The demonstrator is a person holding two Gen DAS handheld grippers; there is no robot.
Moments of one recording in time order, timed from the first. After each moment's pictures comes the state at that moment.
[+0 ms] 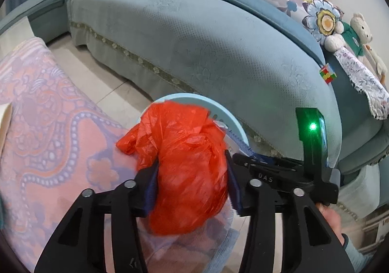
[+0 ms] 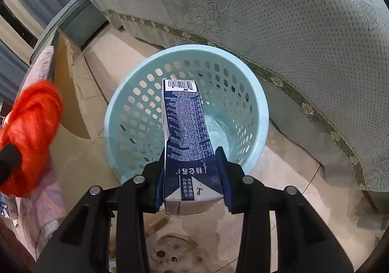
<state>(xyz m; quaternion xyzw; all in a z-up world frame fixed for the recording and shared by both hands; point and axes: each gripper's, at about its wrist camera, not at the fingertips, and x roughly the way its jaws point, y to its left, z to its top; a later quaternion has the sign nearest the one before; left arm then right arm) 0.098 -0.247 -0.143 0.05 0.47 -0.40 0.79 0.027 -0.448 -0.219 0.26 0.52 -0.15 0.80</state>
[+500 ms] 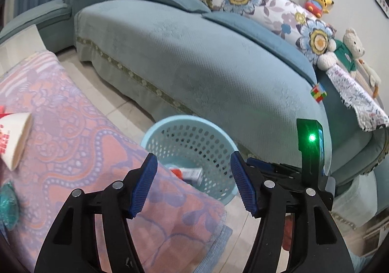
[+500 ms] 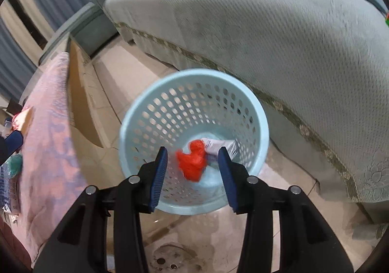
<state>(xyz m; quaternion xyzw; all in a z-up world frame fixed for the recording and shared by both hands) 0.086 -0.216 -0.093 0.01 0.42 -0.40 0.82 0.021 -0.428 -0.179 0.23 0.47 -0.14 0.84</state>
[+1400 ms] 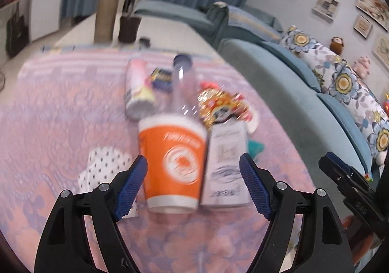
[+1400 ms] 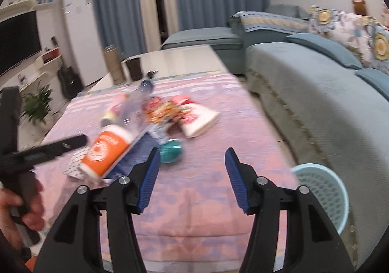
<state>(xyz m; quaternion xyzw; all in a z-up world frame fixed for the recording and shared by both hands) 0.052 0.101 -0.071 -0.15 0.39 -0.10 0.90 0.026 -0.154 -0.044 0.03 0.32 0.13 0.94</state>
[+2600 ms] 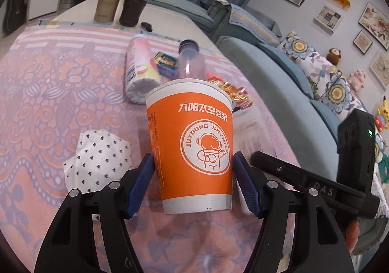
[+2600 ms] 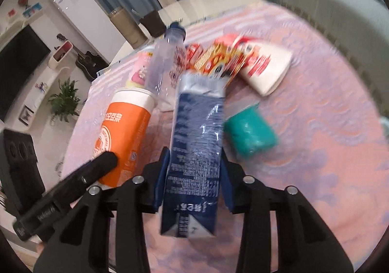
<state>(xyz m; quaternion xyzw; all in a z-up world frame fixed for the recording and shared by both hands) 0.048 0.116 -0.098 -0.20 0.38 -0.12 0.89 0.094 -0.093 -0.099 0.13 0.46 0.21 0.85</state>
